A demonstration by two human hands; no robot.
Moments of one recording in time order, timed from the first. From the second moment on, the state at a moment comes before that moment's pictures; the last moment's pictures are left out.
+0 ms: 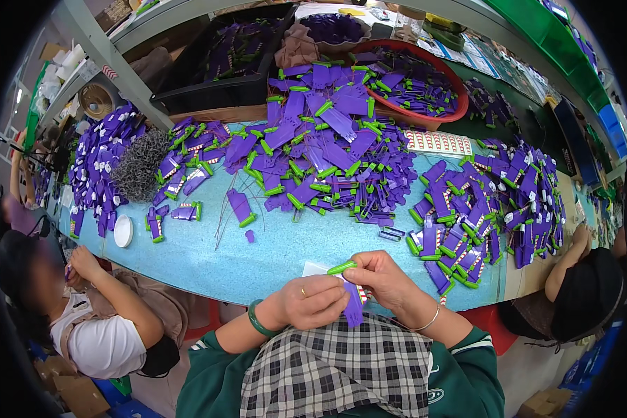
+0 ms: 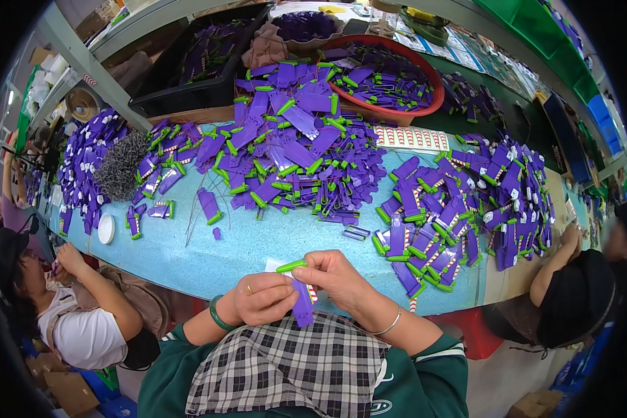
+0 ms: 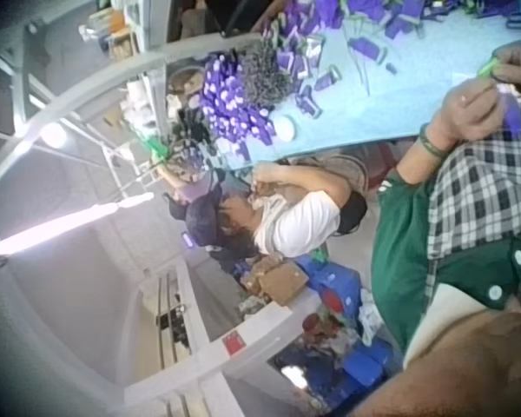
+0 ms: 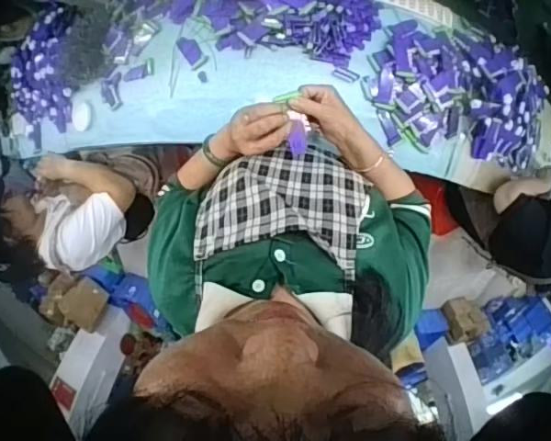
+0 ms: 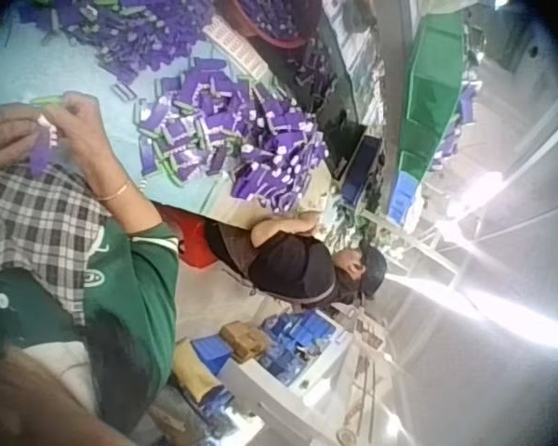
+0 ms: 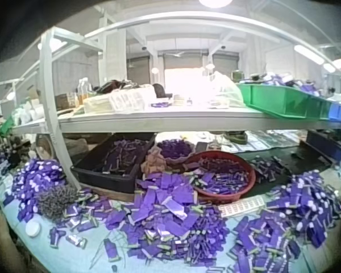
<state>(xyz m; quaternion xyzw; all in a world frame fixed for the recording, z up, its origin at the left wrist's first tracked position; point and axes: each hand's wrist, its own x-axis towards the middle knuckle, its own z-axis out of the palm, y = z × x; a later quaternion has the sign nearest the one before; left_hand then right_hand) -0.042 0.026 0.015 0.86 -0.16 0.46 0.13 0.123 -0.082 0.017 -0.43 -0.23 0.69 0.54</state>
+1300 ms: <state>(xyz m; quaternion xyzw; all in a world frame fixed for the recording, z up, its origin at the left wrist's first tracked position) -0.020 0.007 0.012 0.55 0.25 0.07 0.79 0.135 -0.106 0.012 -0.56 -0.29 0.60 0.50</state>
